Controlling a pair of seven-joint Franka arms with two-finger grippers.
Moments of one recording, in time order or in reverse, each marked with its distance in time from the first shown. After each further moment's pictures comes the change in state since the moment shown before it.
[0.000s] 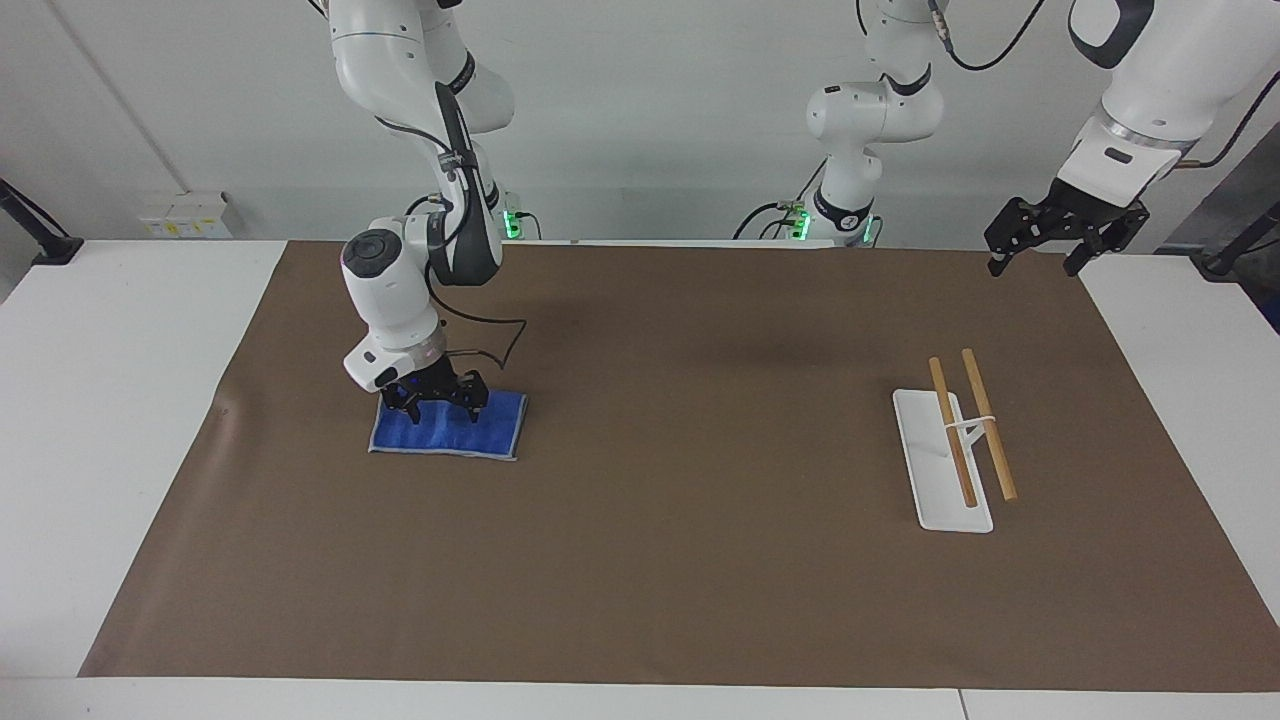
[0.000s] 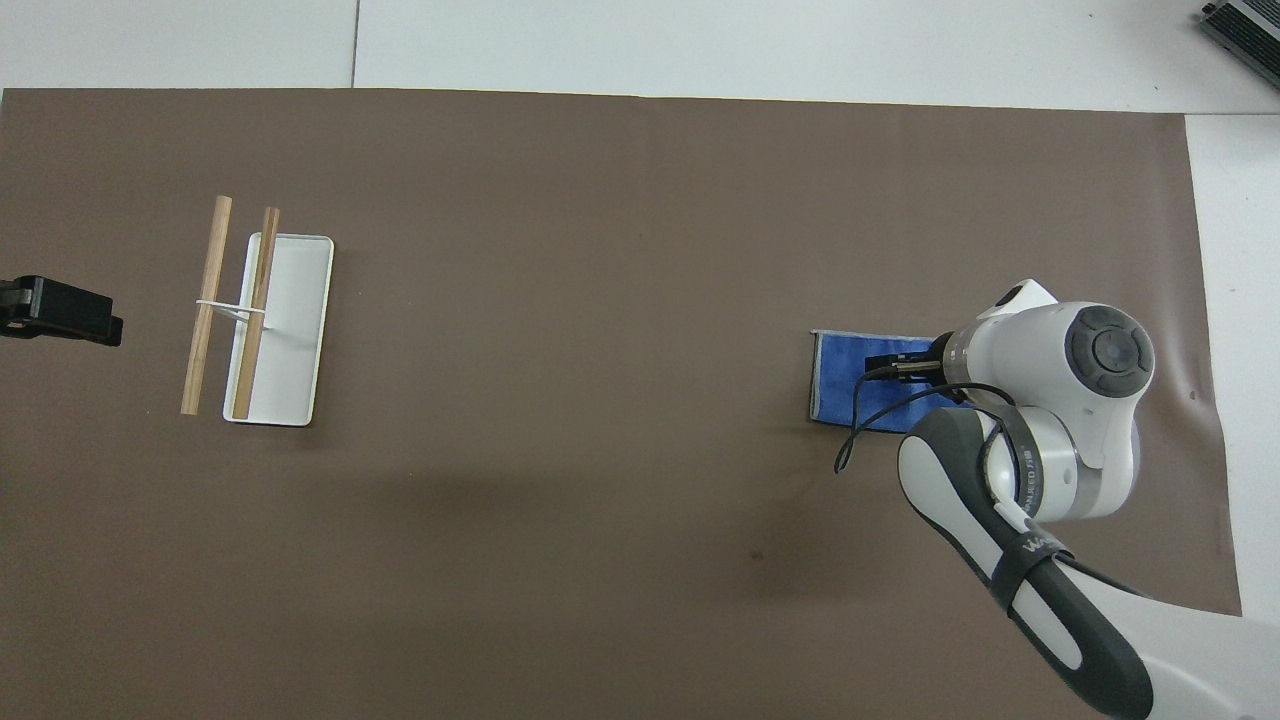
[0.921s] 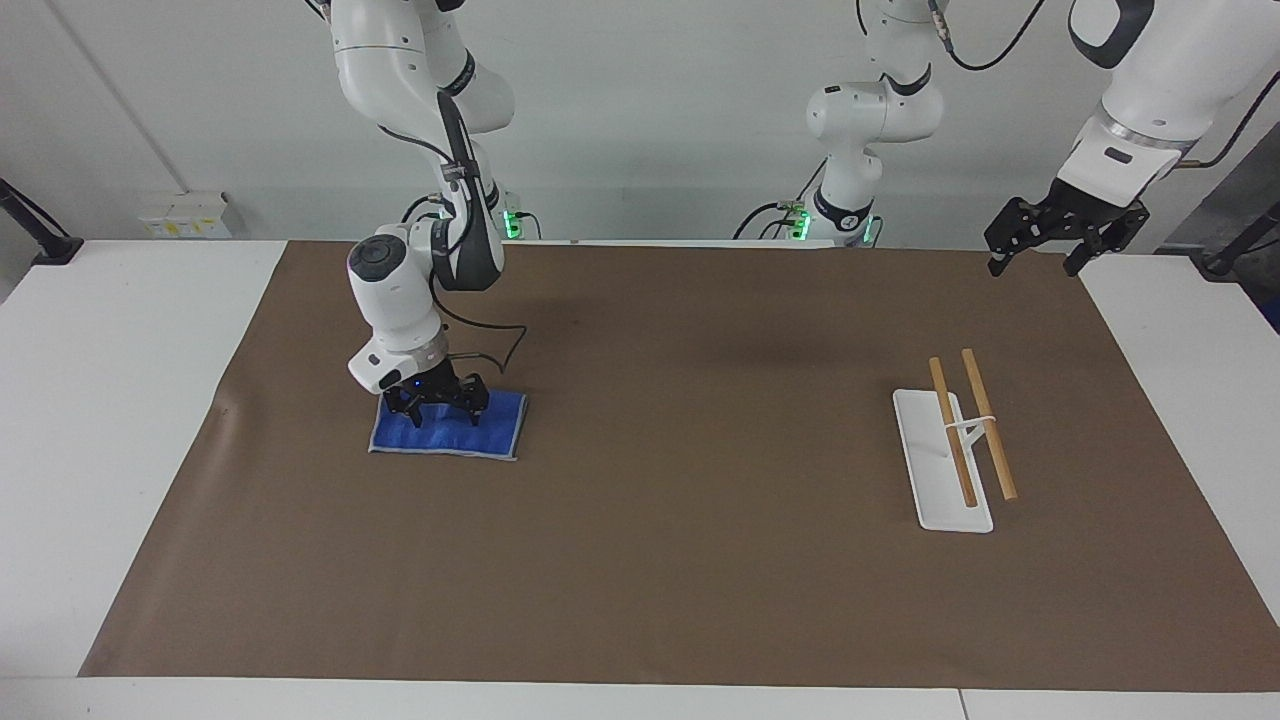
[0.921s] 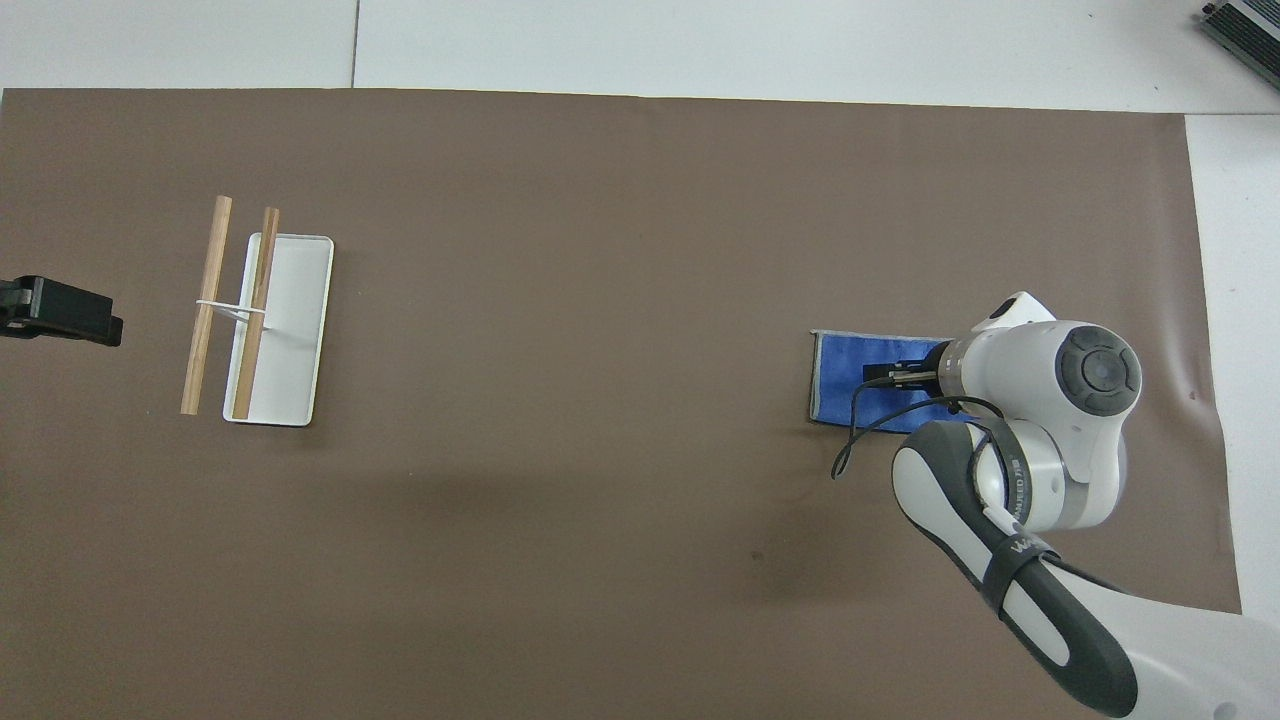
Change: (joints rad) left arm 0.000 0.000 0.000 0.000 0.000 0.000 0.000; right arm 0.000 0.014 -0.003 -0.046 0.003 0.084 -0.012
